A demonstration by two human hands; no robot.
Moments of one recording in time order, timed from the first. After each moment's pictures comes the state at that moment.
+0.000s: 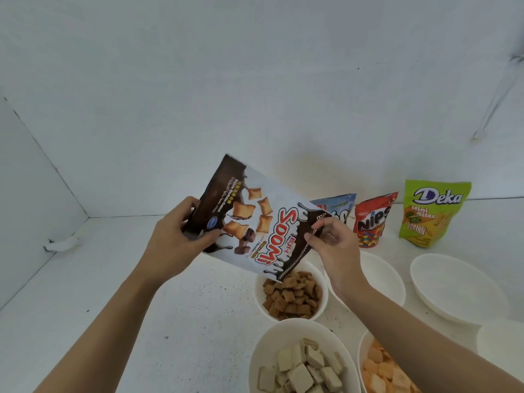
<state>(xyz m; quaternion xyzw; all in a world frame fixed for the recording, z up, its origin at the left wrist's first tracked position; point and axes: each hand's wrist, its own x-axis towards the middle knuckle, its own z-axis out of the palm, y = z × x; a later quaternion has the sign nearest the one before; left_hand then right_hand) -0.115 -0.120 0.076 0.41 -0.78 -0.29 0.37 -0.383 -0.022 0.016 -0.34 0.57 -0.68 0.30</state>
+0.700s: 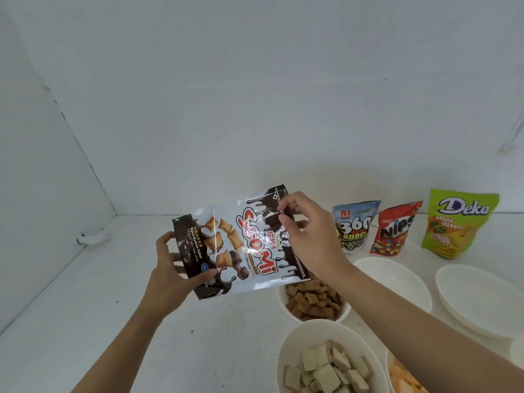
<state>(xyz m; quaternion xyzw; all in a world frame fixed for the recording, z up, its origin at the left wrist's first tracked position) -0.042 -0.107 0.014 0.57 -0.64 -0.36 0.36 -0.305 -0.045 0.077 -0.60 0.53 -0.58 0.14</state>
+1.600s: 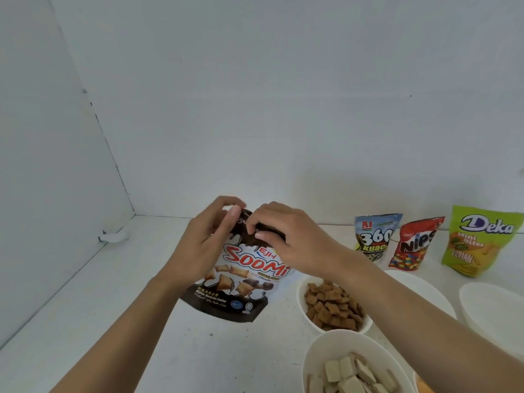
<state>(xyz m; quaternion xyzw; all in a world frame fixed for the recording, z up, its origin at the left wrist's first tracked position) -0.055 -0.099 0.106 0.33 -0.78 -0.33 0.41 -0.254 -0.056 0.119 -0.84 0.42 -0.33 0.07</state>
